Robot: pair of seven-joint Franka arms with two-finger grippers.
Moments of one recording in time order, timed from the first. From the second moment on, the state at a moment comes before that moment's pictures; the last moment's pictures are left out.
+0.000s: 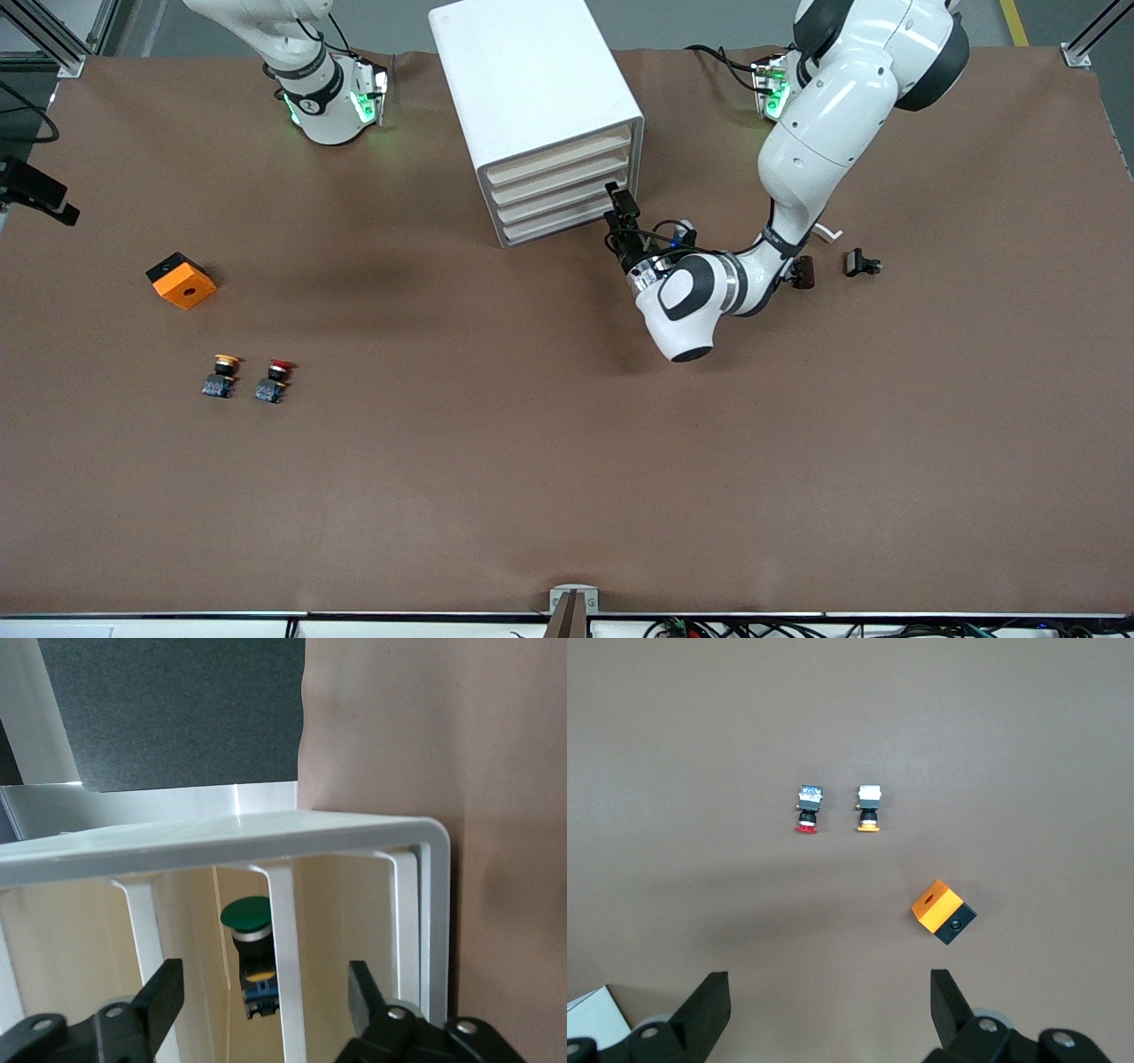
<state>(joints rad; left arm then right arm) -0.34 0.90 -0.27 -1.62 -0.79 1.44 -2.12 -0.08 -0.06 -0.08 -1.63 -0.01 1.57 -0.05</state>
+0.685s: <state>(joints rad) -0.35 0.91 -0.27 -1.66 -0.77 1.41 -2.12 -0.08 0.06 -0.08 -1.60 -0.05 1.58 -0.06</state>
